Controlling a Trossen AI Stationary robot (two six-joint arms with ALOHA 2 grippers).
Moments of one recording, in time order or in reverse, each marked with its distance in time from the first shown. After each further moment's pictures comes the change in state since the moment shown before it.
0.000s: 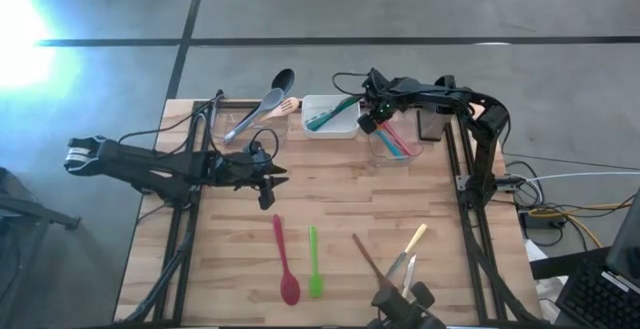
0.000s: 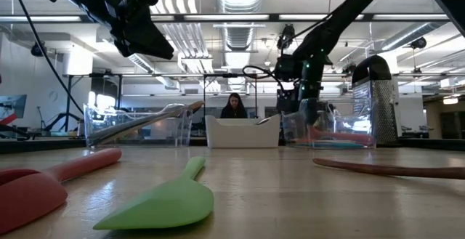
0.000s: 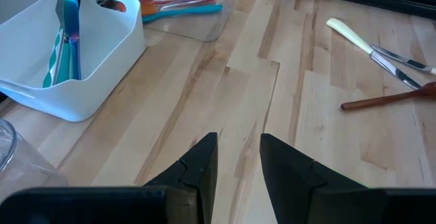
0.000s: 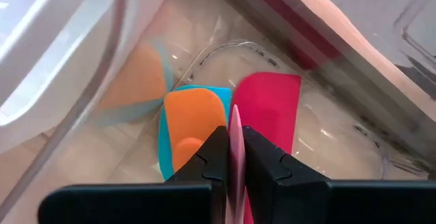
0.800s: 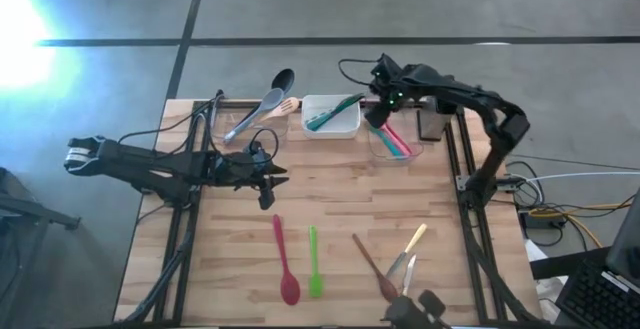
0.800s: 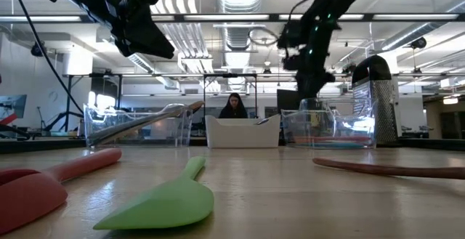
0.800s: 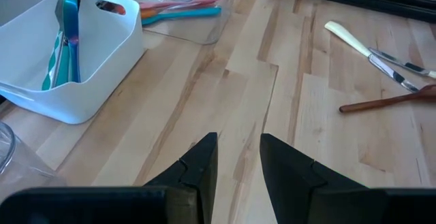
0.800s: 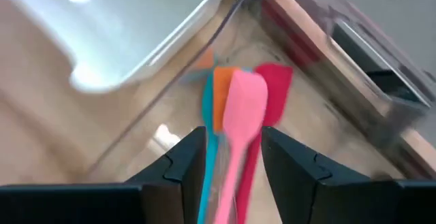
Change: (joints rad) left arm 0.000 0.000 0.000 0.008 0.001 0.000; right arm 0.015 -0.181 0.099 -0.238 -0.095 -0.089
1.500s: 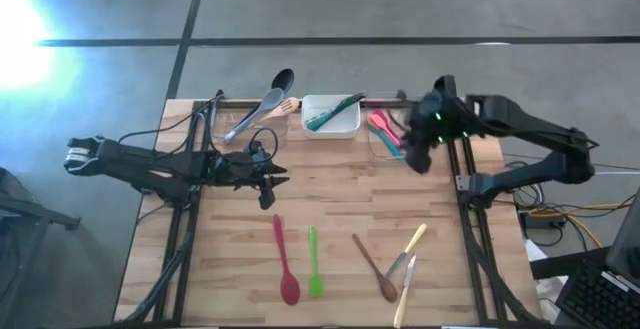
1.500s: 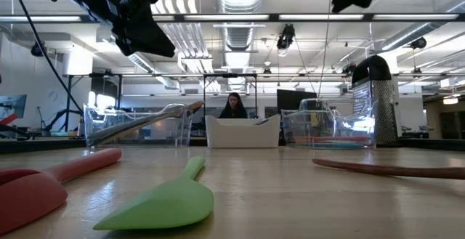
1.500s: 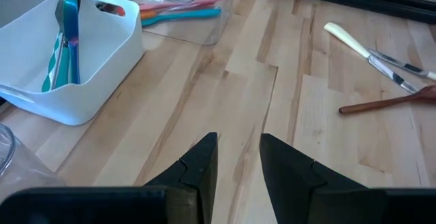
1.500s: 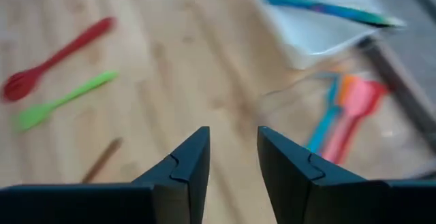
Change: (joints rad) left arm 0.000 0.000 0.003 0.003 0.000 0.002; right arm 0.491 -0.600 -0.033 -0.257 0.000 0.159
